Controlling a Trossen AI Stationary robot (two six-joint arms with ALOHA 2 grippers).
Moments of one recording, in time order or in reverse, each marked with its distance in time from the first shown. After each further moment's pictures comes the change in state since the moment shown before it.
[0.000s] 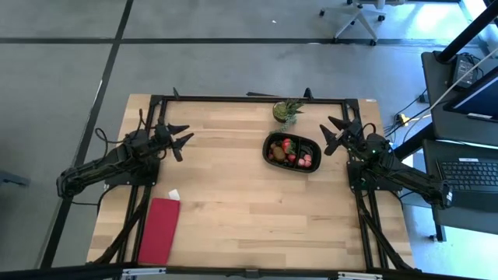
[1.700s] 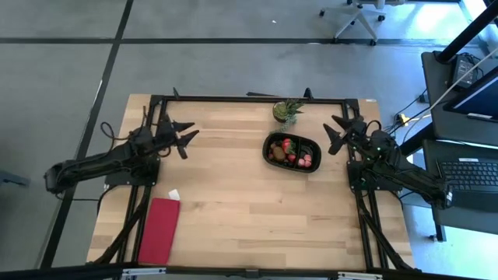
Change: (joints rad) left arm 0.000 0.284 0.008 0.322 0.030 -0.021; right arm 0.000 -0.001 0.129 -0.199 0.000 0.019
